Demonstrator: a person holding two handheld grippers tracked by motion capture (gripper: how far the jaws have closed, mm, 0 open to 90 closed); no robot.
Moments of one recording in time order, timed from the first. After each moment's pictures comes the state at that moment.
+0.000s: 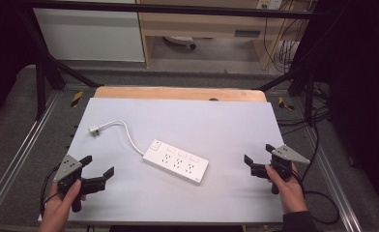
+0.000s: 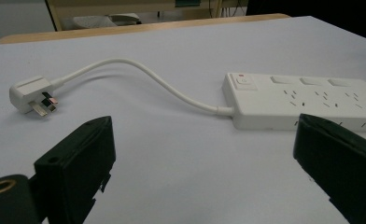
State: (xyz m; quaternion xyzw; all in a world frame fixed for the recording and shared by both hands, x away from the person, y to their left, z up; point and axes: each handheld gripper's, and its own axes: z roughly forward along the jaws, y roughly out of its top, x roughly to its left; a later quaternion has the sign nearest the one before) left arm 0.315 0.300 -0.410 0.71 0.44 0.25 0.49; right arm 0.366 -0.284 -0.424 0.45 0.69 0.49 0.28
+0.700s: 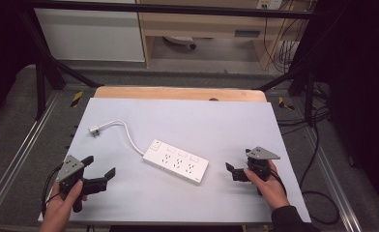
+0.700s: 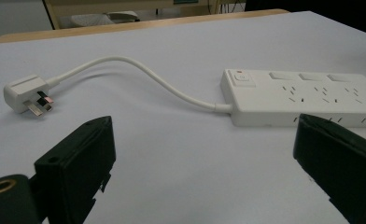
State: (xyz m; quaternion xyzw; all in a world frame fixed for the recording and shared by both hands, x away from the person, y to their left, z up) left arm 0.315 0.297 -0.411 0.71 0.44 0.25 0.48; right arm 0.383 -0.238 -0.455 0.41 0.76 0.44 0.23
